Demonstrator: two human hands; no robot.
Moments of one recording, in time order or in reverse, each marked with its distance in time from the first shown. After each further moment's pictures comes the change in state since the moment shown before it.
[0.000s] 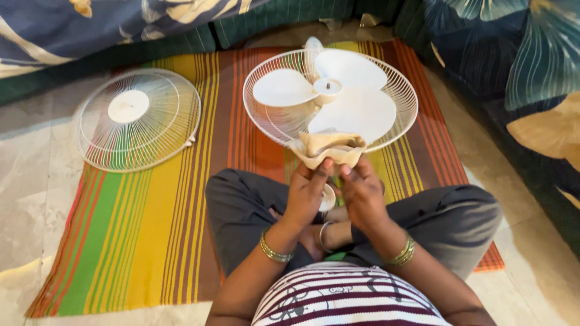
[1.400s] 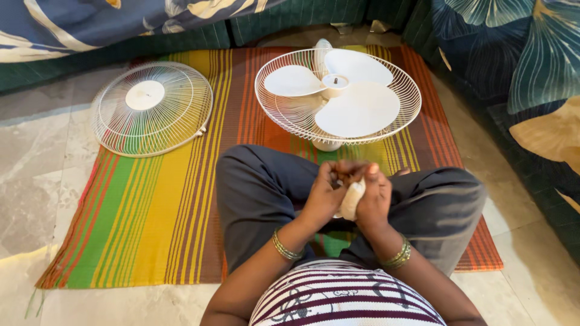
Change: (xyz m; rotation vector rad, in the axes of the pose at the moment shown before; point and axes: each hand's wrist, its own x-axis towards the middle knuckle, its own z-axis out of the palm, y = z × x) left_hand -0.037 -0.078 -0.001 -0.096 -0.119 0.005; right_hand -0.043 0.012 -0.013 -0.197 0.036 -0.321
